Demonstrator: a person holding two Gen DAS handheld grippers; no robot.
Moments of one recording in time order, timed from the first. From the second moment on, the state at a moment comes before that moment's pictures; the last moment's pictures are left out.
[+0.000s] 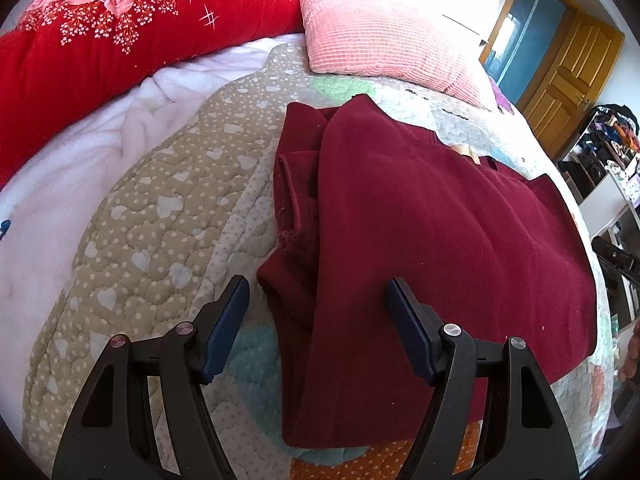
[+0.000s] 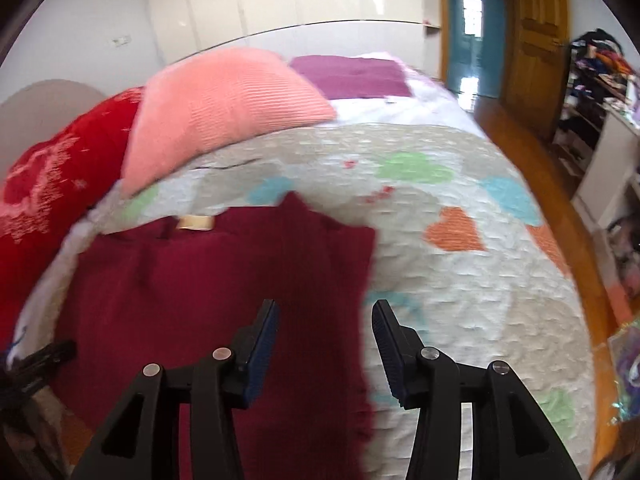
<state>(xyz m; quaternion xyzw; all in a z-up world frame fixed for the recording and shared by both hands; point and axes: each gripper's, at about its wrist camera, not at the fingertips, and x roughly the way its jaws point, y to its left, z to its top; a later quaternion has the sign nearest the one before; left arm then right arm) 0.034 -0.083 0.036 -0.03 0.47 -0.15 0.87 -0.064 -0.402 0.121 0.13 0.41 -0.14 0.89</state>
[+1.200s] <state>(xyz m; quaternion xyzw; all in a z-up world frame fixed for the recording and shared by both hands) 0.032 -0.068 0.041 -0.06 0.49 -0.17 0.85 0.044 -0.244 0.083 0.12 0.46 0.06 0.88</state>
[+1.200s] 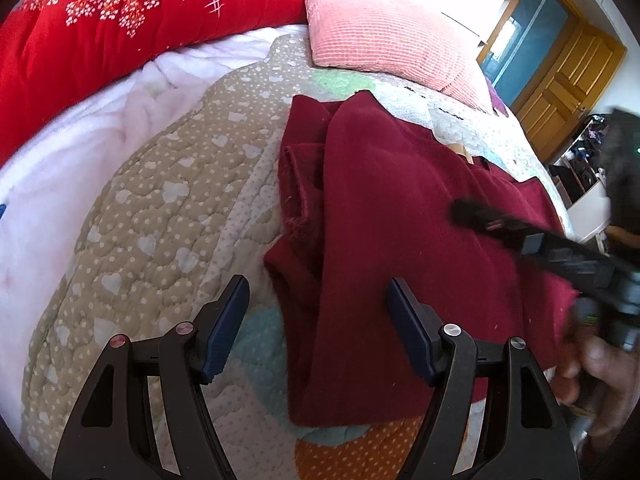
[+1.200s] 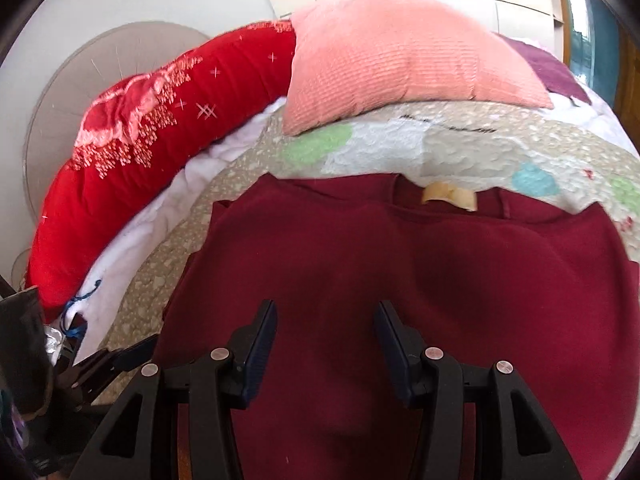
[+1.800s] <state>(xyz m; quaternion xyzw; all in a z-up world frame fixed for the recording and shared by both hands) 0.018 -0.033 0.027 -0.18 0.52 -0.18 0.82 0.126 -0.155 0.096 0.06 0.53 0.09 0.84</state>
